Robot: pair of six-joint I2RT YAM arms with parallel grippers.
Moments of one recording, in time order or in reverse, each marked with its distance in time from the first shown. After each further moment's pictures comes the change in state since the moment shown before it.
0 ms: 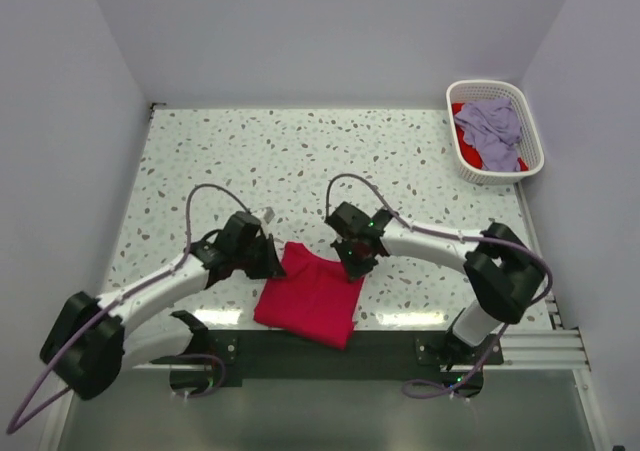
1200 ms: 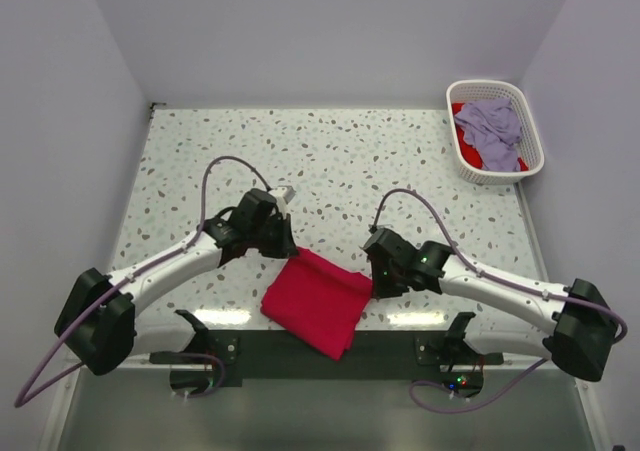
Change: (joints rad) left arm -0.061 0.065 0.198 -0.061 -0.021 0.128; right arm 0.122 -0.541 -0.317 -0.103 0.105 0.390
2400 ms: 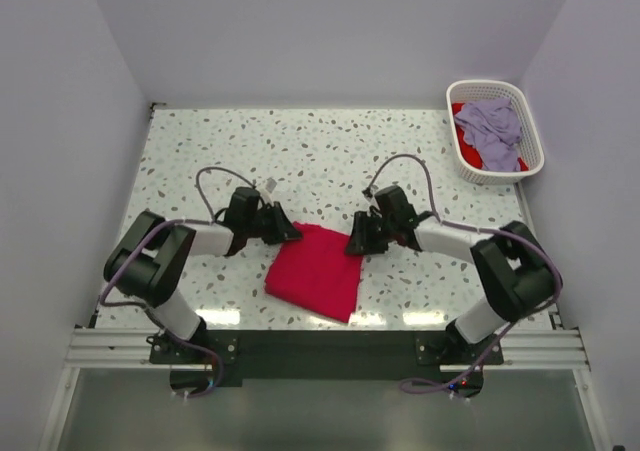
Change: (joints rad) left arm 0.233 0.399 -0.178 0.710 0.238 -0.197; right arm -0.406 0.418 -0.018 0.643 -0.411 -0.229
